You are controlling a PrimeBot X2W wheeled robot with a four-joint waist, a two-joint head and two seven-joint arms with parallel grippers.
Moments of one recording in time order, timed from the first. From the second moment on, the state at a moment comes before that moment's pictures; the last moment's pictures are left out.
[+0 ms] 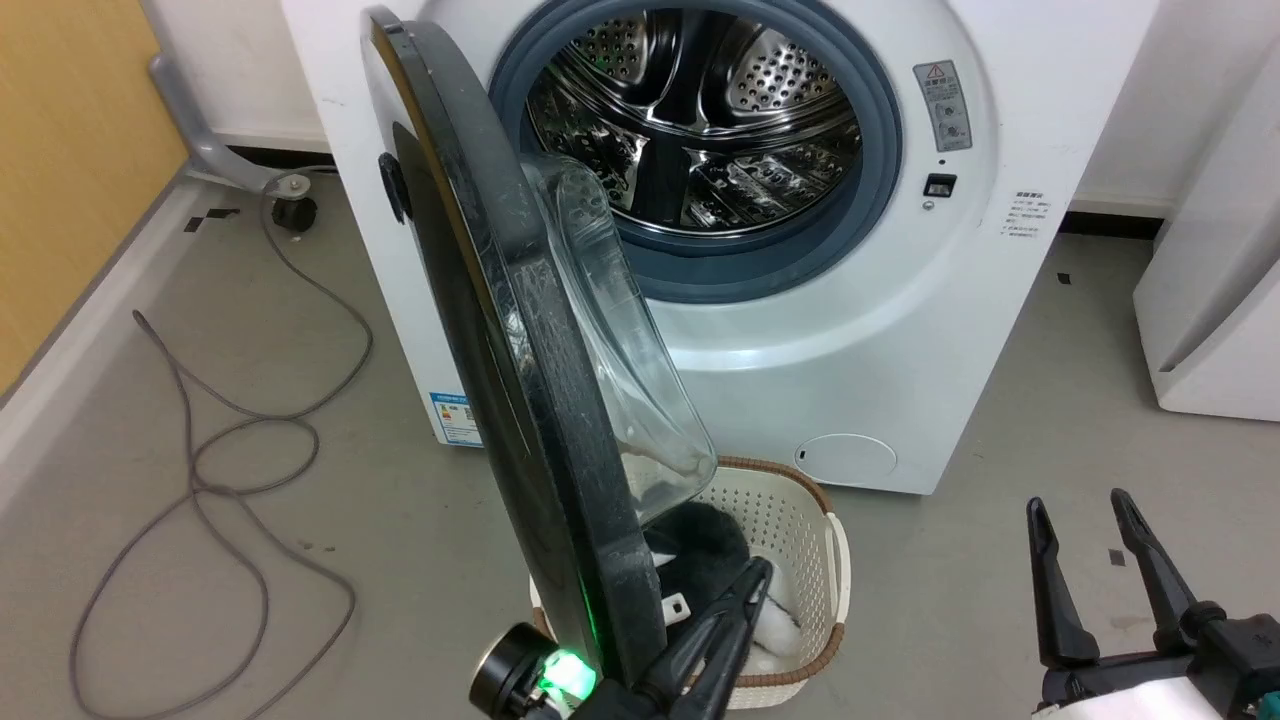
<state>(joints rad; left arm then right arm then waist) 0.00 0.05 -0.58 -0.06 -0.05 -0.02 -0.26 0.07 -0.05 -0.08 -0.01 0.07 0.13 -0.26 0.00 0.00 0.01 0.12</state>
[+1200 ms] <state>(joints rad) 0.08 0.05 -0.44 -0.05 -0.05 0.00 -0.26 0.07 -0.05 -0.09 0.02 0.08 0.13 -0.26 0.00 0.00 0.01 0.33</state>
